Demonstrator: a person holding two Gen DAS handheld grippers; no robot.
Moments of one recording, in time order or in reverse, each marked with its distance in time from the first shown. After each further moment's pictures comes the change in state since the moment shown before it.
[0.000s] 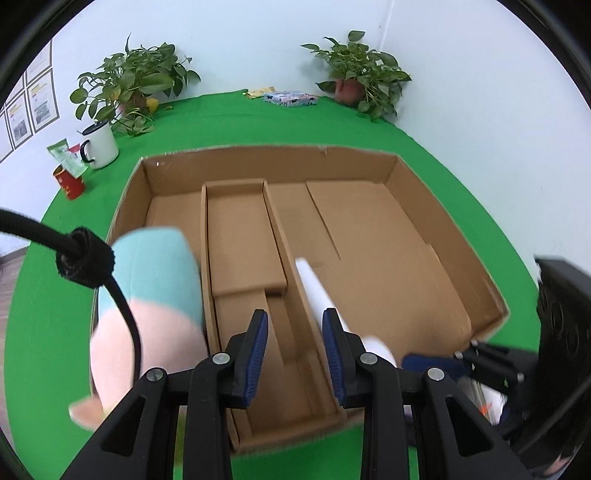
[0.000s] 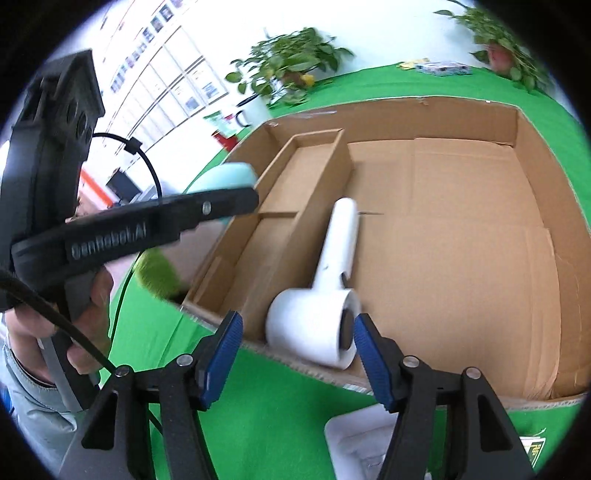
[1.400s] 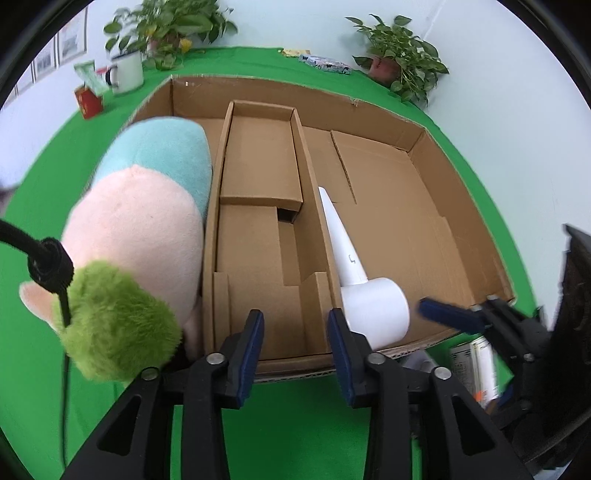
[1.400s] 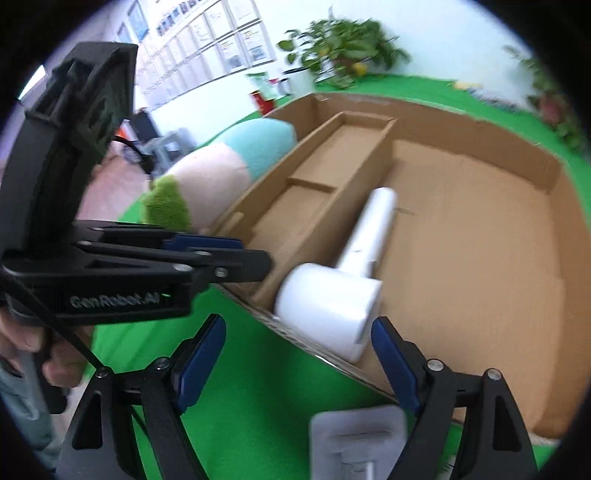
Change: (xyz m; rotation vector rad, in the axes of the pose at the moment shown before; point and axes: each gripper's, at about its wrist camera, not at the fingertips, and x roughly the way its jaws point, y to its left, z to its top) left arm 0.019 0.002 -0.048 -0.170 0.113 0.011; right arm 0.006 0.032 -0.024 -0.252 0.014 -0.115
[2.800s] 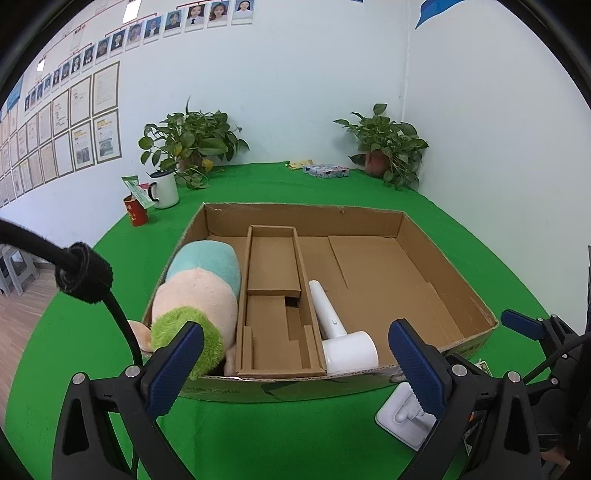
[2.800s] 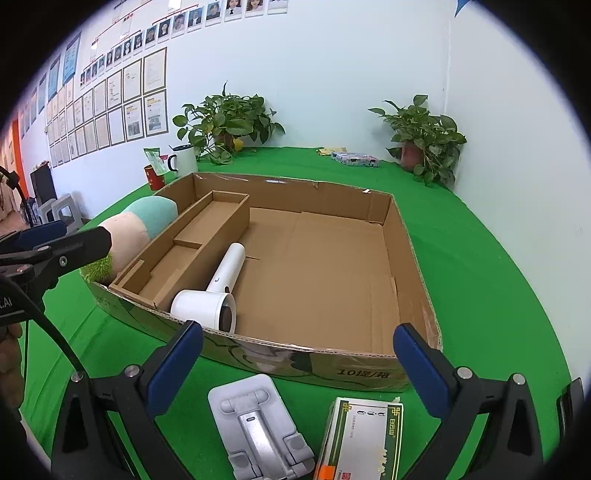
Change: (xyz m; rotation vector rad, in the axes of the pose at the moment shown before) left arm -0.096 -0.032 -0.056 0.091 -0.451 0.117; right arm -0.076 -0.007 -0.041 0.112 -0.283 -0.415
